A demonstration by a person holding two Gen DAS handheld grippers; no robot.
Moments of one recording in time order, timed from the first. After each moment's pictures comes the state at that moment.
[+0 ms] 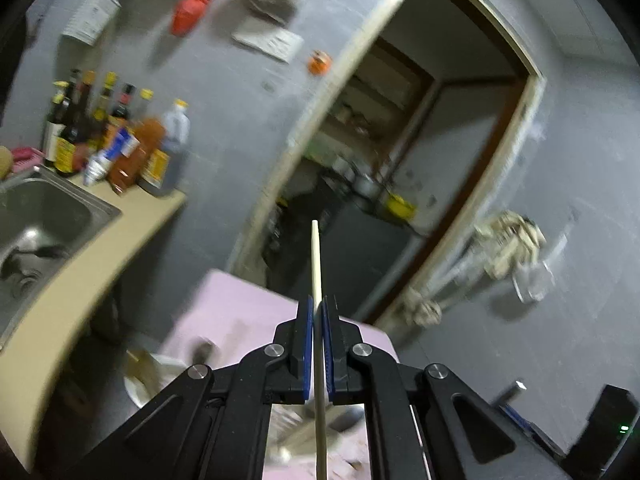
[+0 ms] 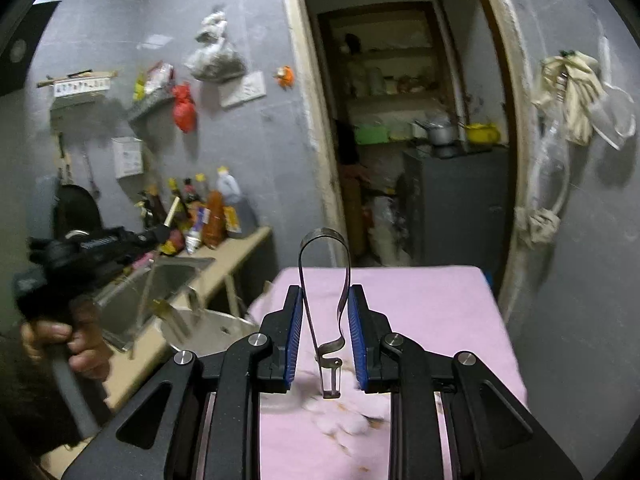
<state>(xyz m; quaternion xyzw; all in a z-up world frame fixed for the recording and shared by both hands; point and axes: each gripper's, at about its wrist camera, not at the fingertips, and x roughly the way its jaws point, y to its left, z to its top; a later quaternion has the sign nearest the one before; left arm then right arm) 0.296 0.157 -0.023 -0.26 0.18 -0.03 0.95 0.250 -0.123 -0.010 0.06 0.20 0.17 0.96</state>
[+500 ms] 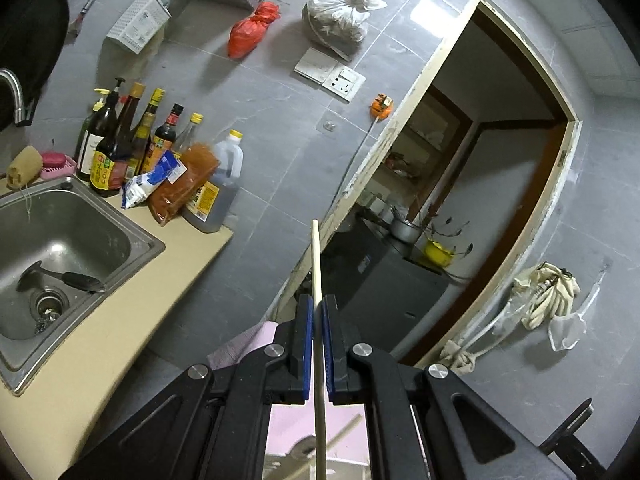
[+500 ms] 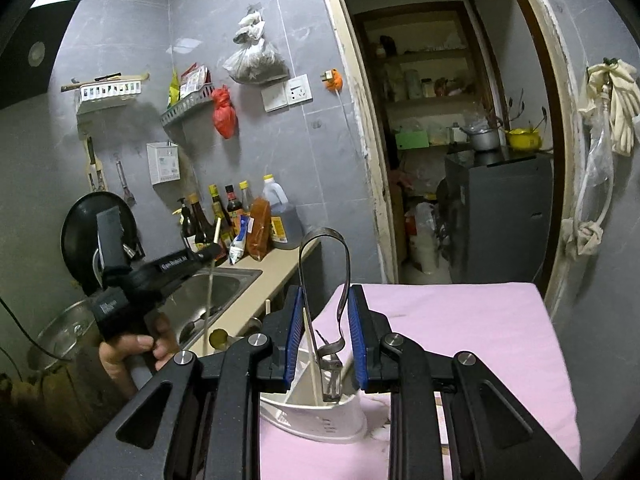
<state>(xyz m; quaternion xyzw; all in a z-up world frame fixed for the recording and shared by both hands) 0.325 0.223 -0.045 -0.28 0.14 0.03 0.95 0.272 -0.061 -0.002 0.07 0.20 0.22 0.95</state>
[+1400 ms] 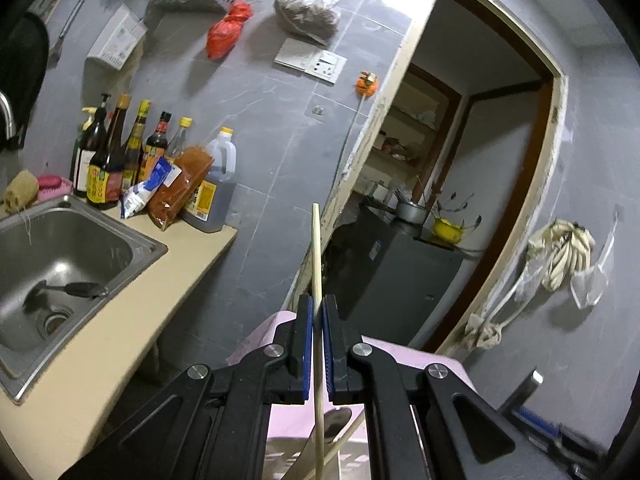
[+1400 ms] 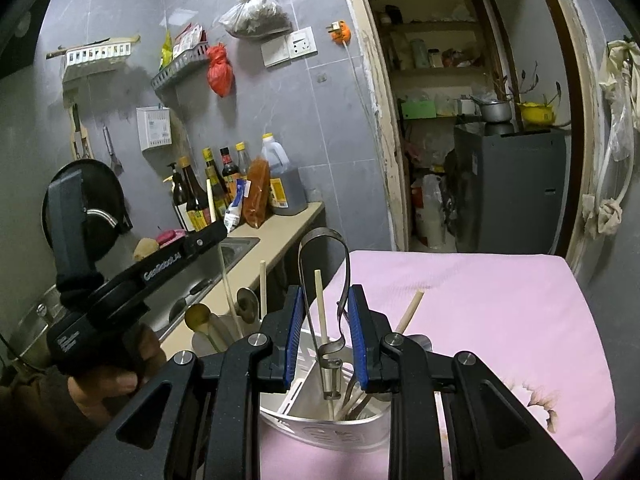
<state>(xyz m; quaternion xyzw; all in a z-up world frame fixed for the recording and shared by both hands) 0.326 0.196 -0.072 -0.21 0.15 0.03 0.97 0.309 -0.009 -0.057 0.05 0.25 0.22 0.94</state>
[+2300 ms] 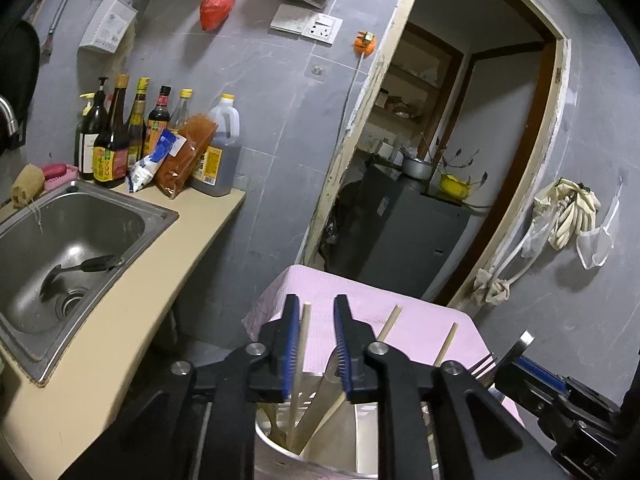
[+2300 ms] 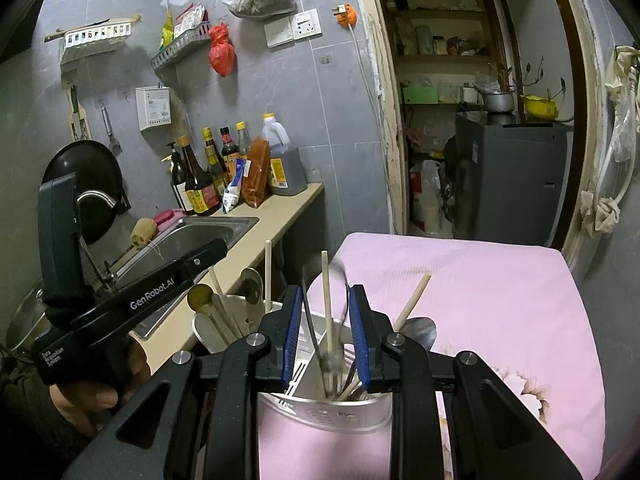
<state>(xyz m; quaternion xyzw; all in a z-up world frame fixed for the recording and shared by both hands) 0.309 0.195 -0.079 -0.19 0.22 0.03 0.96 0.304 0.001 -0.053 0.03 0.27 0.22 0.94</state>
